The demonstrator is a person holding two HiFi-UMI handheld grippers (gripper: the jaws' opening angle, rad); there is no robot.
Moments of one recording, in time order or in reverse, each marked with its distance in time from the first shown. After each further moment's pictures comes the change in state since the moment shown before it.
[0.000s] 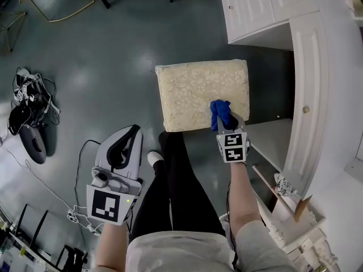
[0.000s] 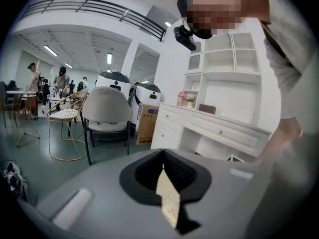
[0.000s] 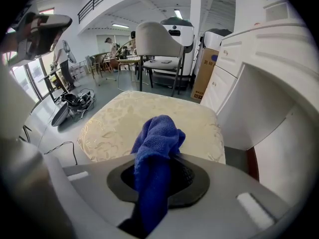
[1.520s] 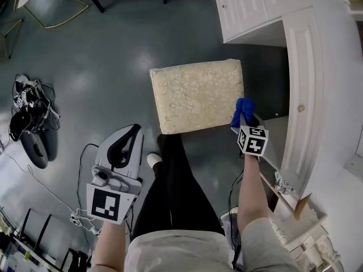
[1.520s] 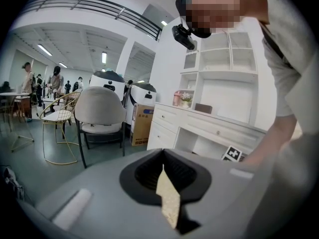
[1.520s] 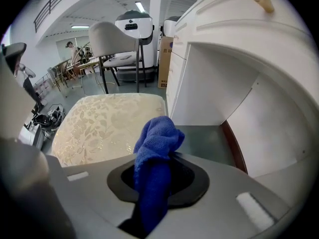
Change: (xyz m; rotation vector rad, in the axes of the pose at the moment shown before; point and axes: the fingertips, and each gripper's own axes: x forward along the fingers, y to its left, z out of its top) left arm 0.021 -0.012 0.015 0.033 -0.015 -0.043; right arm -0.026 -0.112 -0.042 0.309 0.103 -0.202
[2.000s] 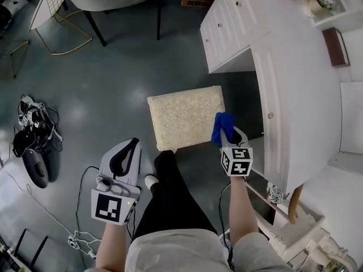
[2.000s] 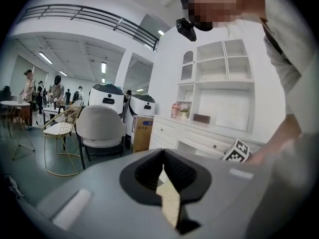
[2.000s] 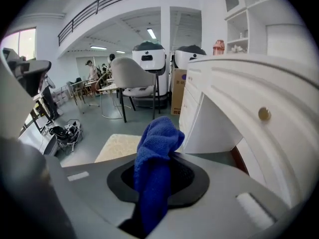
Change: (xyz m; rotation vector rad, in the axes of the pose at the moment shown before) left arm -0.048 -0.011 0.068 0.017 -0.083 0.010; right arm -0.122 0.058 0.089 -0.048 -0.254 0.117
